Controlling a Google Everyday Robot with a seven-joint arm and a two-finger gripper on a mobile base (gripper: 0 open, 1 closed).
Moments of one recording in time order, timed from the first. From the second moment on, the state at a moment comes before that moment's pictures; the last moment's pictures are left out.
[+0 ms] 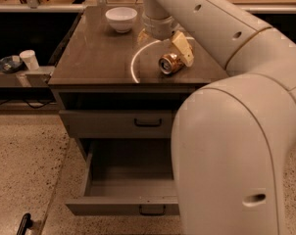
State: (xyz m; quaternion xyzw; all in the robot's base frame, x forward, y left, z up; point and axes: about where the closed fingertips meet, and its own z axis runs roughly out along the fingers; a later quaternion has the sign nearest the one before) arm 0.712 -0.064 0.866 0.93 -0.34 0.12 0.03
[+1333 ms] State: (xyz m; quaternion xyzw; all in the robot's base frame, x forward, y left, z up) arm 0.712 -0.082 0.850 0.93 -0.36 0.07 0.02
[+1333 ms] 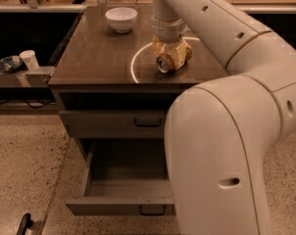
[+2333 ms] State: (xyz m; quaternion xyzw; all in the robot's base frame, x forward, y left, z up) arm 0.613 -0.105 0.928 0.82 -0.54 -0.09 -0.19
